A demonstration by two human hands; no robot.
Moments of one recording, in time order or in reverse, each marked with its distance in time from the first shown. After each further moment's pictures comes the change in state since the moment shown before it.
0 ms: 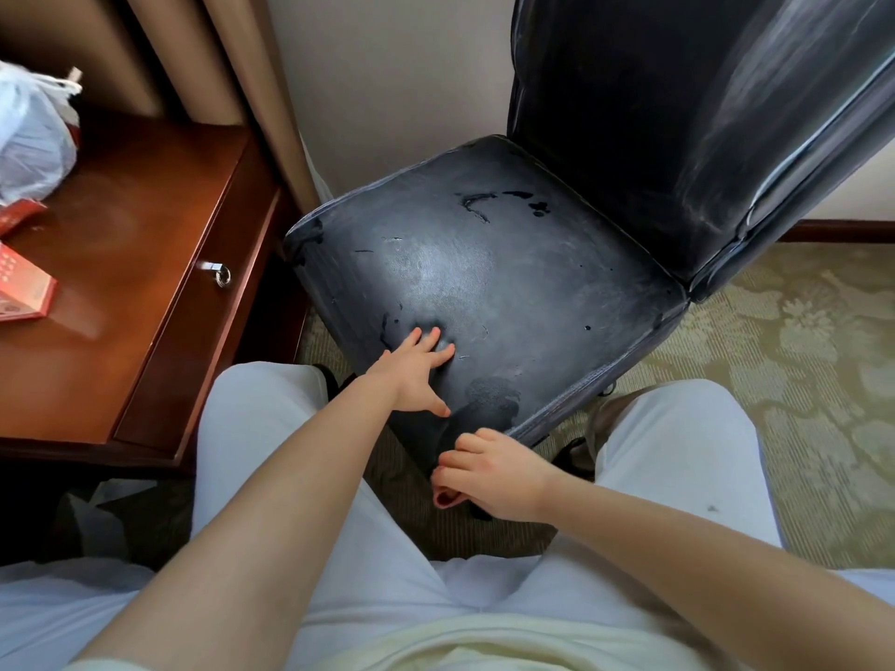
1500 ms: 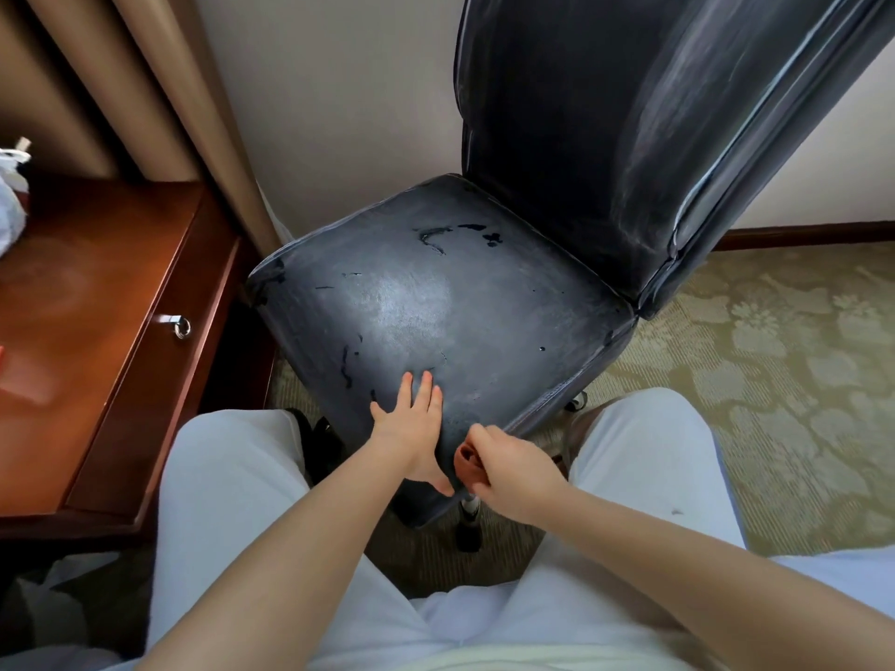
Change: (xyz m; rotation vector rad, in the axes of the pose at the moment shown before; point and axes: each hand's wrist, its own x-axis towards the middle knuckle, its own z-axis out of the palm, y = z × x) left_hand -0.010 0.052 0.026 0.344 -0.069 -0.043; right_hand -0.025 0.006 -0.033 0.333 0.021 0.745
